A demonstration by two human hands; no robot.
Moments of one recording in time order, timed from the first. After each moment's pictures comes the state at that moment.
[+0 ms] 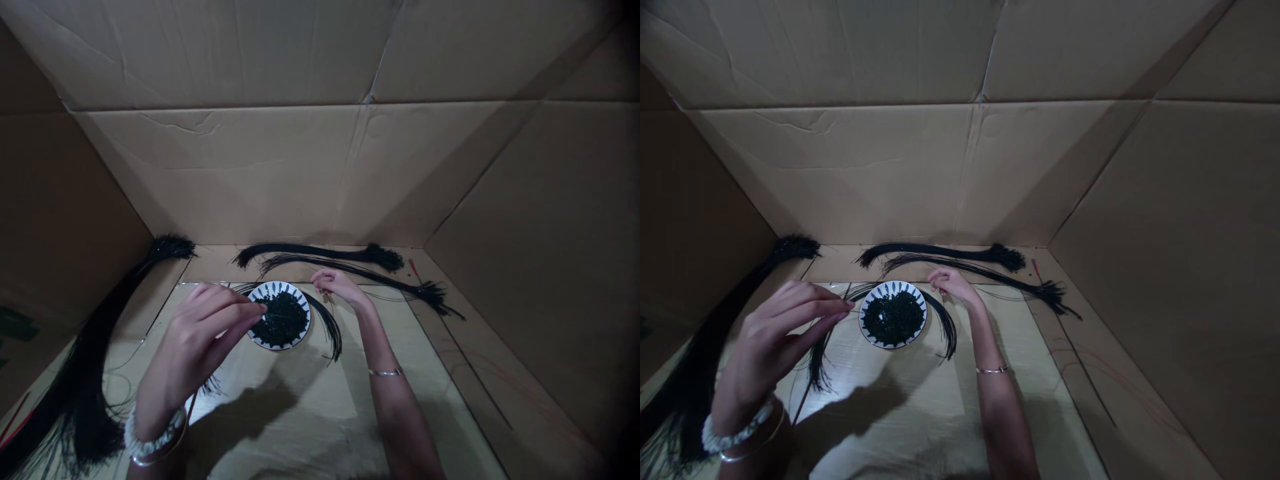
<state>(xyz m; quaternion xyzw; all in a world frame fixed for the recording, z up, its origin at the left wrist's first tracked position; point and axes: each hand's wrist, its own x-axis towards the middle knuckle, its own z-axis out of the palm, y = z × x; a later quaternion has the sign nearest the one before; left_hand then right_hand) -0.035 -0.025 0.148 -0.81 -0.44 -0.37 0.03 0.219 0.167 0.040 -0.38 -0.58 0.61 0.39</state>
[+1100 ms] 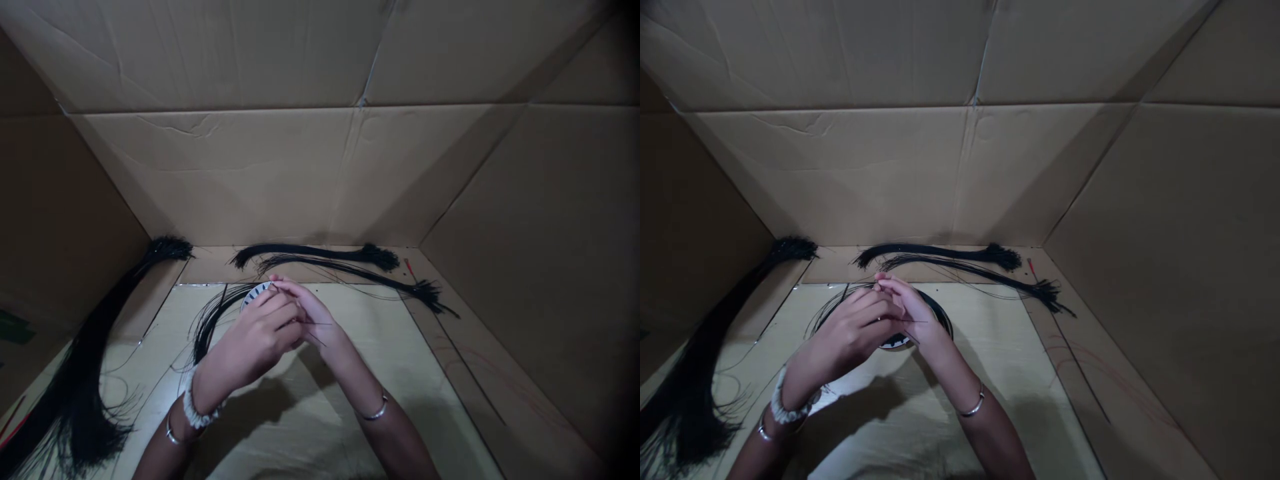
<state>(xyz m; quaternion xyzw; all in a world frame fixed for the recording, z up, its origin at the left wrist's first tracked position) 0.017 0.008 0.115 -0.89 -0.35 -0.29 0.06 0.134 0.100 0.059 -0.28 -0.40 0.78 0.39</state>
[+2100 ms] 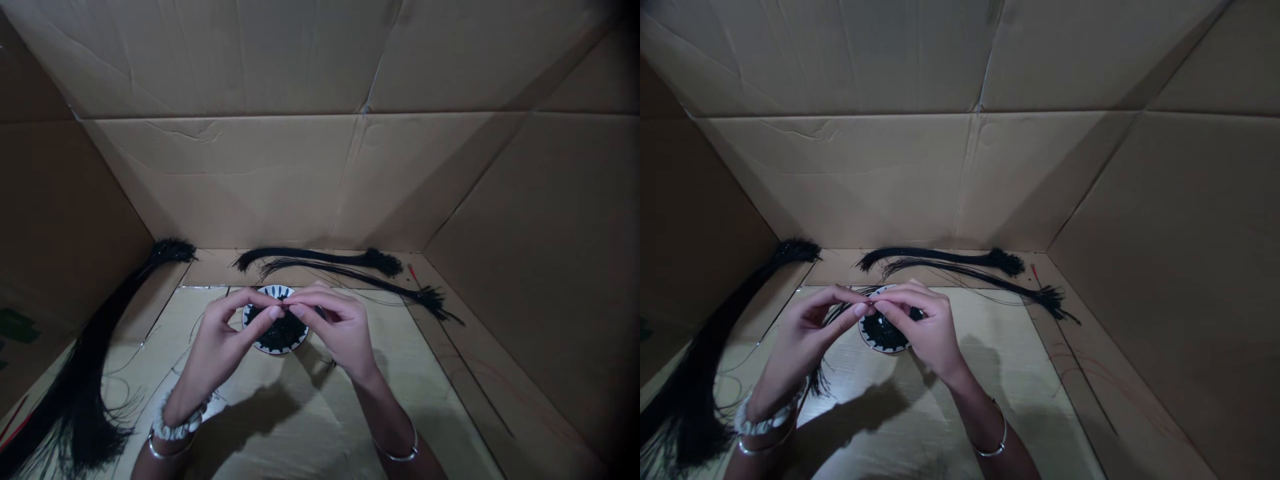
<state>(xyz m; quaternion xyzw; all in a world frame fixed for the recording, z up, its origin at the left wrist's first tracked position) -0.001 -0.010 0.133 -0.63 -0.50 -0.54 -0.27 0.175 0.053 0.122 -0.22 -0.71 0.39 0.55</state>
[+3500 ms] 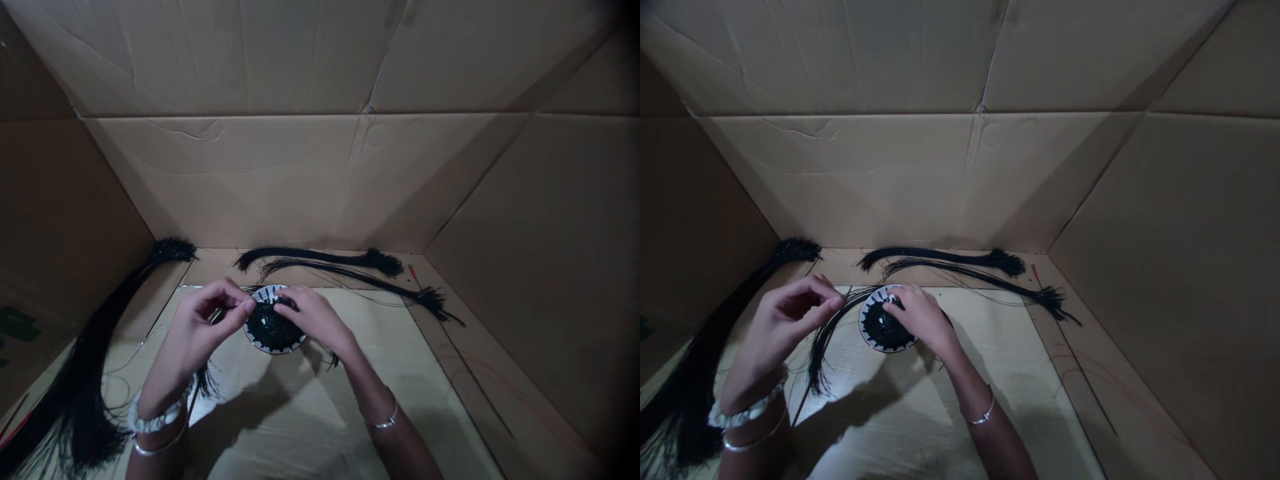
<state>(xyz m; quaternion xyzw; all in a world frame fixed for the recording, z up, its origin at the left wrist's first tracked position) -0.029 -0.015 0.146 -0.59 -0.52 -0.53 -0.32 0.163 0.099 0.073 -0.39 -0.89 0.21 0.13</state>
